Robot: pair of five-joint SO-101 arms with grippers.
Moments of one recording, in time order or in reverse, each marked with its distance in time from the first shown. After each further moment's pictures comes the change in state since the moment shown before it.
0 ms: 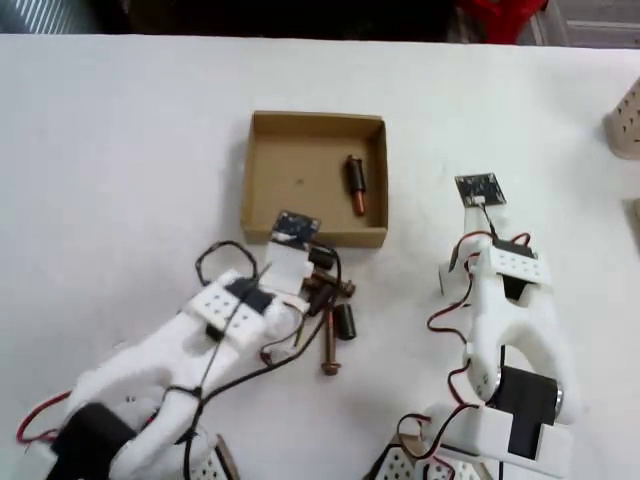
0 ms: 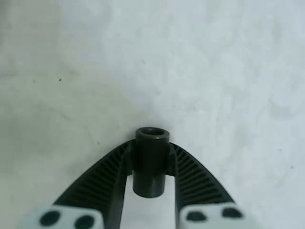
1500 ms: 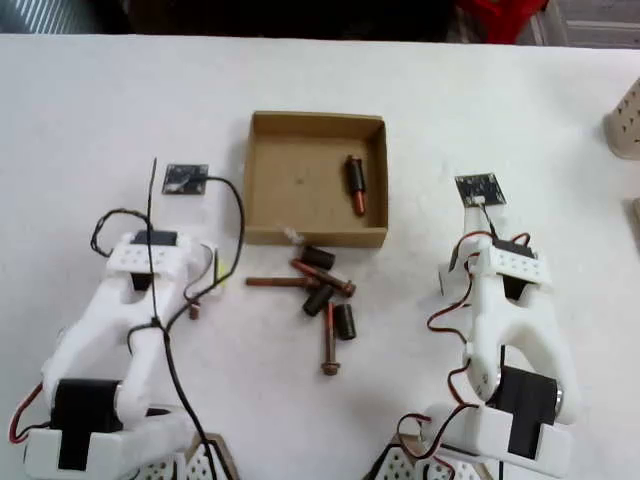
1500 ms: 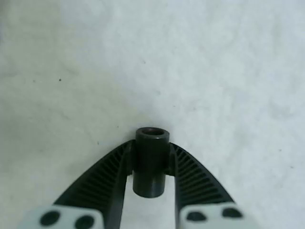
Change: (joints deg) left arm -32.4 9.6 -10.0 0.4 -13.0; right arm 0.0 0.0 0.0 0.0 0.0
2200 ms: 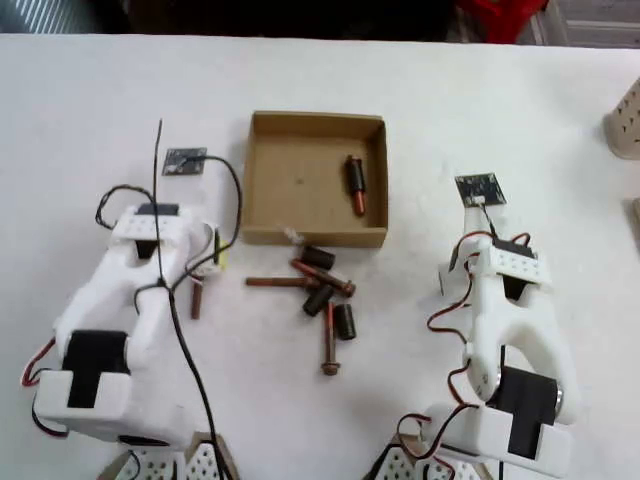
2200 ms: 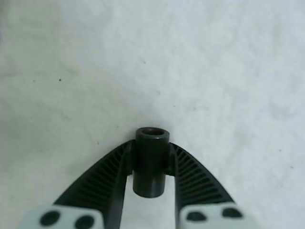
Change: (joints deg) left arm -1.4 13.7 -12.8 1.7 -0.3; right arm 0.0 0.0 0.0 0.0 0.0
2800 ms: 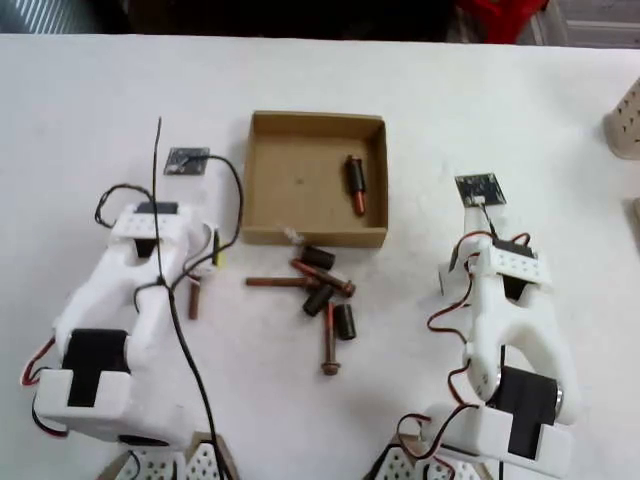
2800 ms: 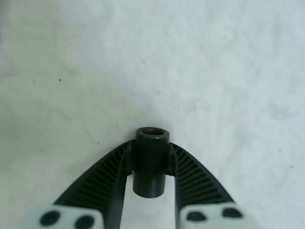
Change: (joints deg) left arm -0.3 0.4 -0.7 1.4 -3.6; right arm 0.0 0.0 0.0 0.0 0.0
